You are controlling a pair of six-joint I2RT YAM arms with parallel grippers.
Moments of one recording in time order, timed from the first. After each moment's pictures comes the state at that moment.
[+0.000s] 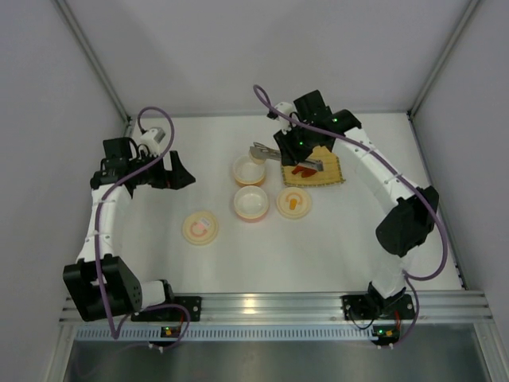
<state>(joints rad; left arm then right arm) 0.17 1.28 1.13 -0.65 0.73 0.11 0.53 1.81 1.87 -0.97 -0.24 -0.22</state>
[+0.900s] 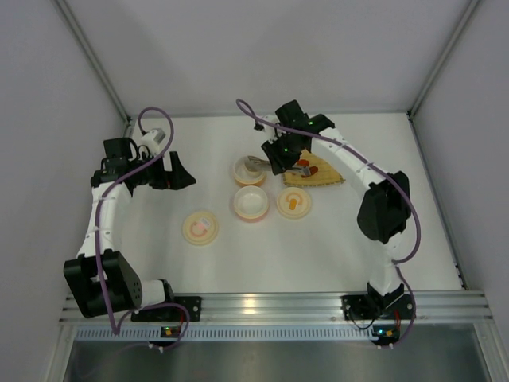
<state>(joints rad) 0.20 1.32 1.13 -0.67 0.77 0.10 0.58 1.99 1.92 -0.96 -0.23 -0.22</state>
